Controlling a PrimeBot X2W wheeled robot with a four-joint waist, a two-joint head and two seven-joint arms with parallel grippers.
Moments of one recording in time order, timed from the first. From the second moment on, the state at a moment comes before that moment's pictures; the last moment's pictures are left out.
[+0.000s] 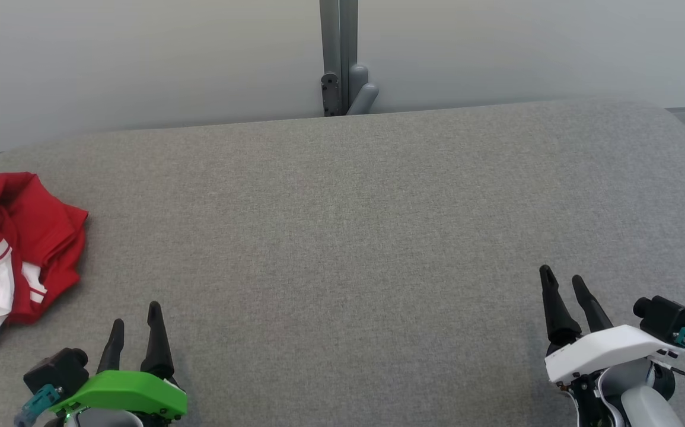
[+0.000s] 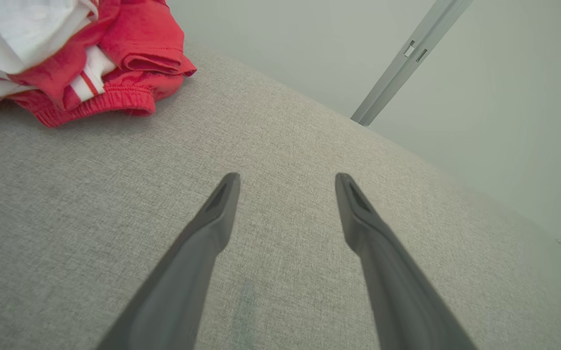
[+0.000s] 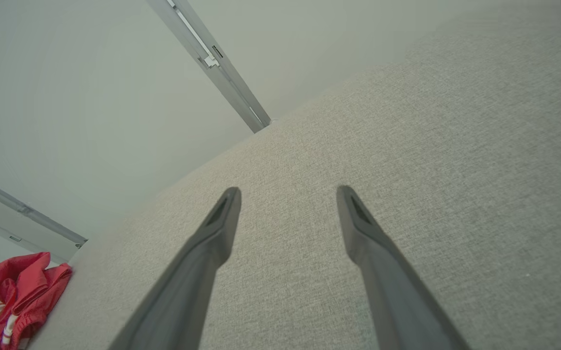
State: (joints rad) left arm -0.07 0.05 0.04 0.36 -0.56 -0.06 -0.13; right arm -0.10 -0.08 0.02 0.31 0.64 0.13 -0.13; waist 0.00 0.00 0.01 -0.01
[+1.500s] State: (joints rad) left arm -0.07 0.07 -0.03 0.41 -0.14 -0.04 -0.23; right arm -0.11 -0.12 0.11 0.32 0.23 0.13 -0.23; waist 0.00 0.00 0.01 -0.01
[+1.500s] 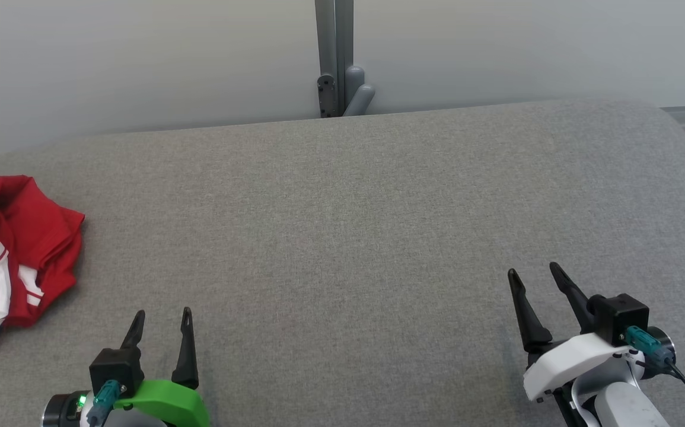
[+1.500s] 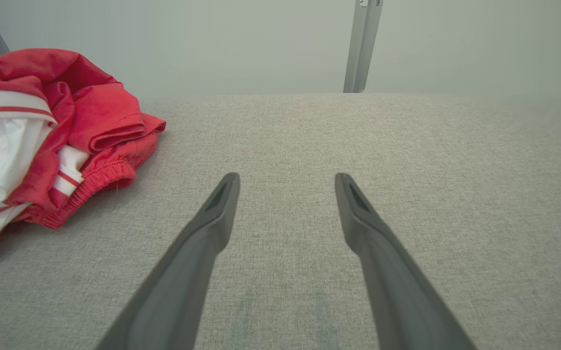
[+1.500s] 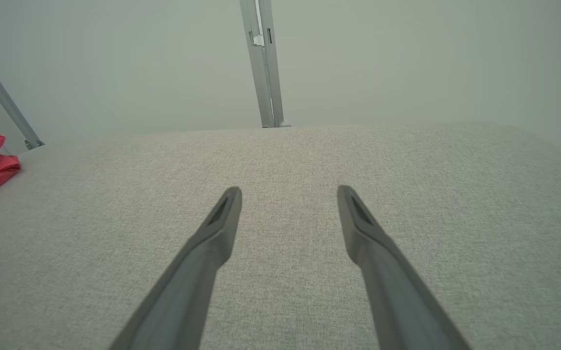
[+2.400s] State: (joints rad) left arm -0.07 0.06 -0.02 0.43 -0.03 -0.03 -0.26; right arm -0.12 -0.11 0.08 0.34 0.10 0.13 -0.26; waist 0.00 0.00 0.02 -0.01
